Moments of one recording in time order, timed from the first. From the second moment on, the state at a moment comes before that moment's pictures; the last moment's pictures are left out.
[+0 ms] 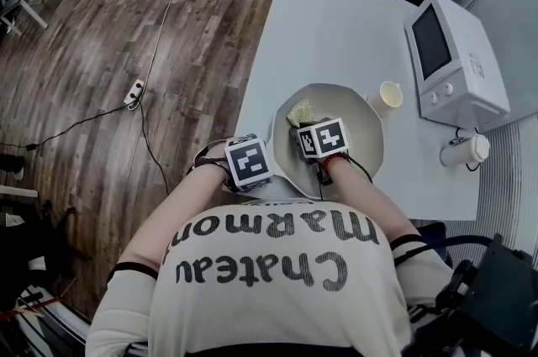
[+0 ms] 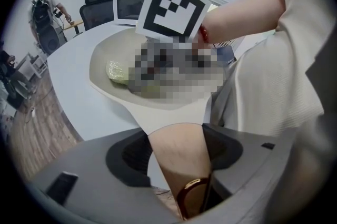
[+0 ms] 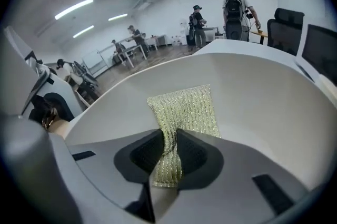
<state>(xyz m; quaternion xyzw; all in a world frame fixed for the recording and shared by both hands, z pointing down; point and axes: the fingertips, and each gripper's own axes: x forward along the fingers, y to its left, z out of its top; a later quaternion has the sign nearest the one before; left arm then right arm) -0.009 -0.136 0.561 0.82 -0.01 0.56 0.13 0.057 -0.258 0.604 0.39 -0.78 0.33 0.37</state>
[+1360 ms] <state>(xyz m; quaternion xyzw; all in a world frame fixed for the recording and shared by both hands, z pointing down) -0.006 -0.141 0.561 0.82 -0.03 0.54 0.16 0.178 -0.259 0.616 0.44 -0.67 0.24 0.54</state>
